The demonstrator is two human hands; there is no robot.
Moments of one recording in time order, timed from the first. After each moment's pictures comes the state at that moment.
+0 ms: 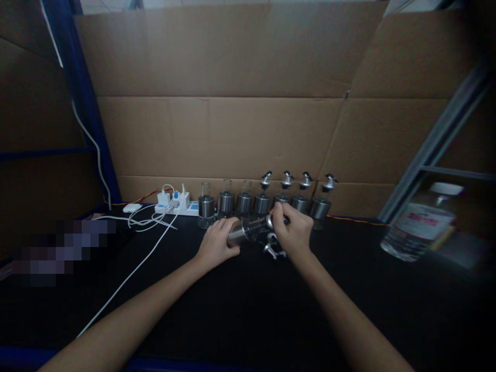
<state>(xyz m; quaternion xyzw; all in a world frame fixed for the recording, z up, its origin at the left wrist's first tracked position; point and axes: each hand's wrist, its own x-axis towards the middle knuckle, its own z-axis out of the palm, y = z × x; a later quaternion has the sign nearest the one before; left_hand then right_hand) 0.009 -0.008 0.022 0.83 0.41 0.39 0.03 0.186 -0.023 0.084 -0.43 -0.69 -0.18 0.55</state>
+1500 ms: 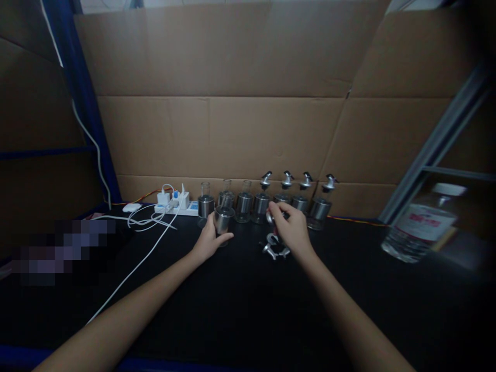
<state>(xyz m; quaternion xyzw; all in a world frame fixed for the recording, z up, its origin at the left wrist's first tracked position) -0.008 0.024 -0.002 0.74 0.42 0.49 0.20 0.196 -0.012 0.080 -0.51 -0.68 0.04 0.53</state>
